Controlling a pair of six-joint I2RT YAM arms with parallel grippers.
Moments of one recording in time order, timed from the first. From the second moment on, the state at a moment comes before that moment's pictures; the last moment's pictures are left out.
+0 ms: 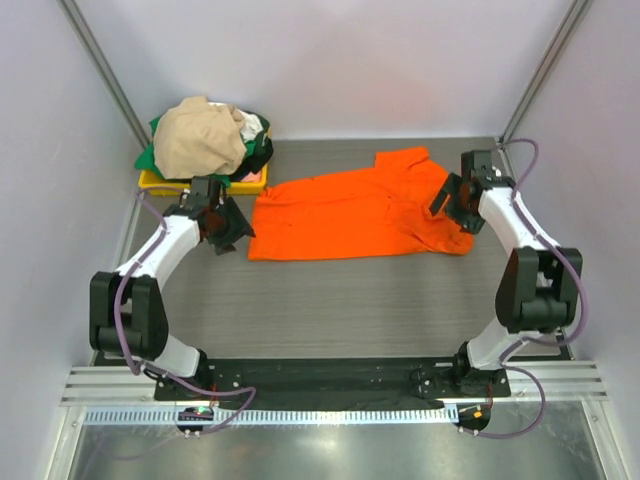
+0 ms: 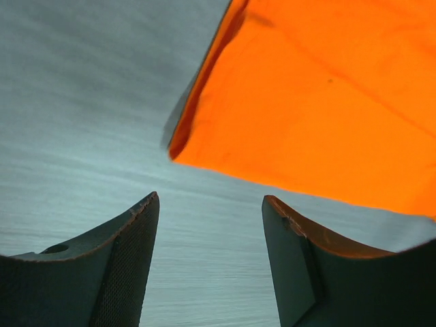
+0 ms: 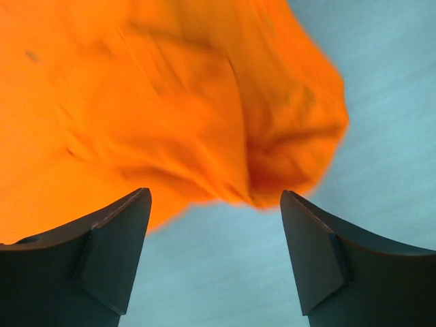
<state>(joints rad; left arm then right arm) -0.14 1.53 1.09 -0.59 0.10 -0.71 -0.02 1.67 1.32 -0.69 0.12 0.52</state>
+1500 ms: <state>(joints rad) -0.14 1.58 0.85 -0.37 0.11 -0.73 -0.37 1.80 1.20 -0.41 -0.14 0.61</state>
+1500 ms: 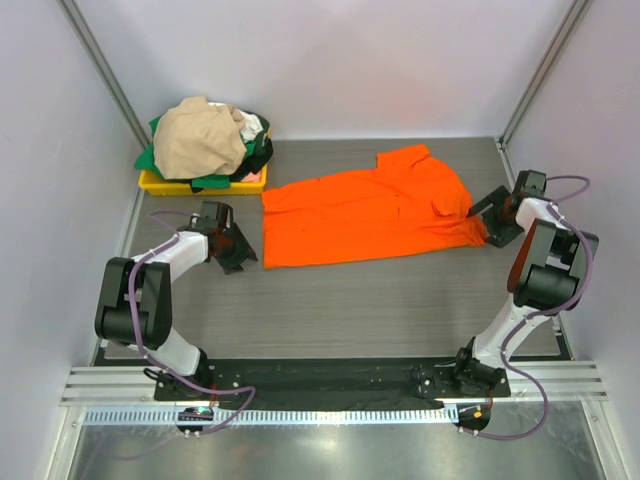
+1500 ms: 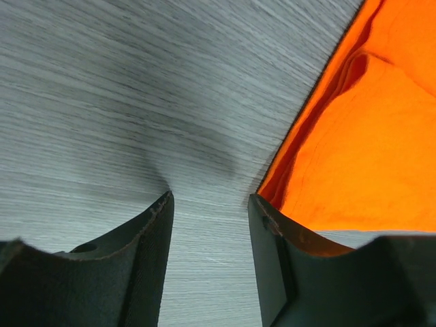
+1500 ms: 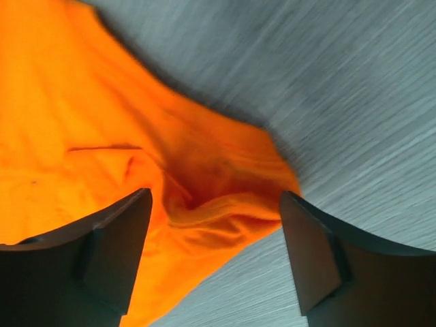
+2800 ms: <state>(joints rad) -0.29 1.65 0.80 -0.07 0.16 -0.83 -0.46 1.70 0.85 -0.07 -0.30 0.67</state>
